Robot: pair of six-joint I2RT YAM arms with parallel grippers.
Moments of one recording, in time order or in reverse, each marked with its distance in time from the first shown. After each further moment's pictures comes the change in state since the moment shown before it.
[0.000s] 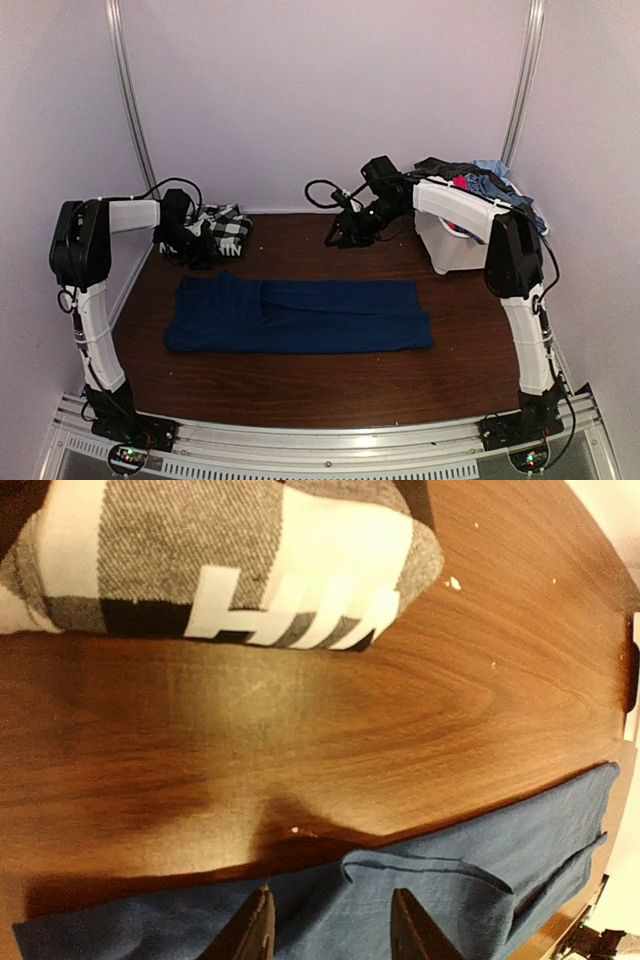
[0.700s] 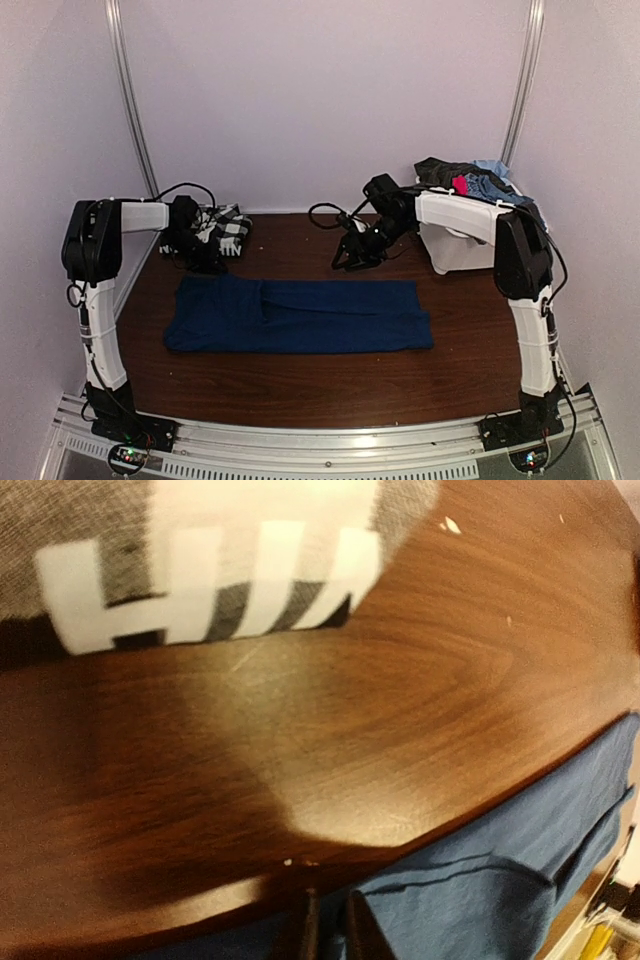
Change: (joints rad) left arm -0.011 0.113 0.073 -0.056 0.045 0.144; right arm 0.025 -0.056 -0.197 0.010 -0.018 0.002
